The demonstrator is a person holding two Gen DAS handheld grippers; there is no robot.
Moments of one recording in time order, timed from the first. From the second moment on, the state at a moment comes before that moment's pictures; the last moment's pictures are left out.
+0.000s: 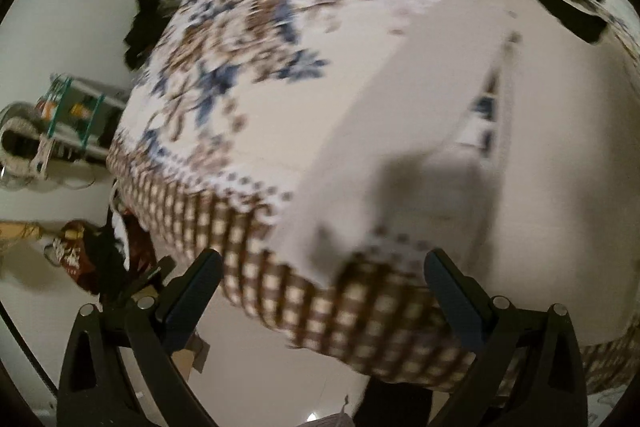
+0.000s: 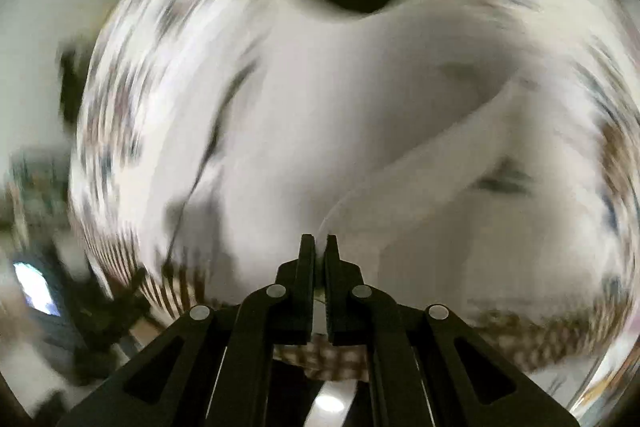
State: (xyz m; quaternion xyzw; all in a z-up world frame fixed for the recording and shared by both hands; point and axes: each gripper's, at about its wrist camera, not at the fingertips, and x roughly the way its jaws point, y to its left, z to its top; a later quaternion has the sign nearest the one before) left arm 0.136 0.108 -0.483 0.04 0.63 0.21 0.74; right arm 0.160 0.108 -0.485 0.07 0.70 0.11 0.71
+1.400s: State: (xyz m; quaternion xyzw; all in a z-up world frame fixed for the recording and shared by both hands) left arm 0.143 -0.043 -0.453 -0.09 0.57 -0.12 0.81; right arm 0.059 -0.129 -0.592 0.26 0.78 -0.05 0.57
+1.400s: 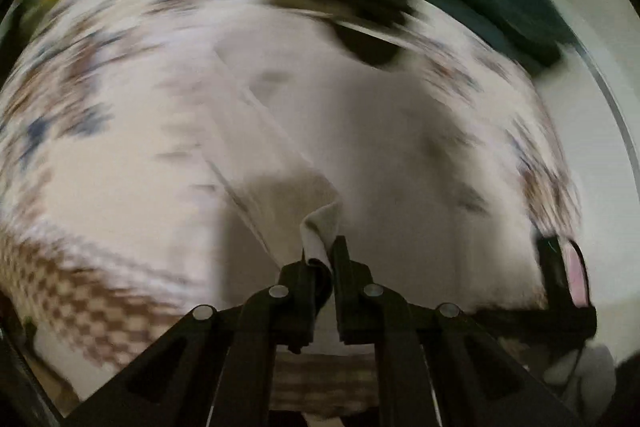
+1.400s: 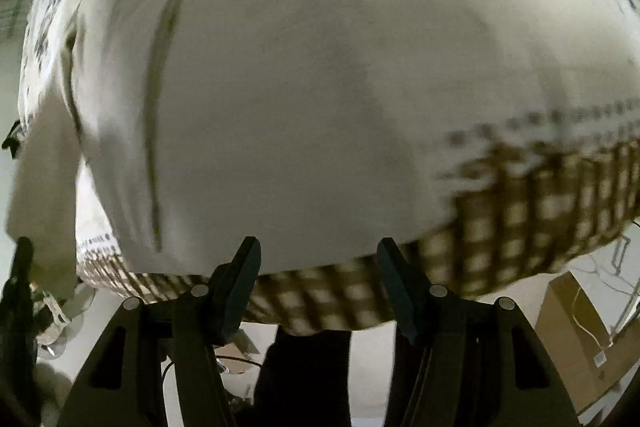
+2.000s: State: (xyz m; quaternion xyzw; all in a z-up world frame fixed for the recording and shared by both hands) left arm 0.140 -0.039 -0.523 -0.05 0.67 -0.02 0.74; right arm 0.044 -0.330 -0.539 0.32 0.76 0.01 0.57
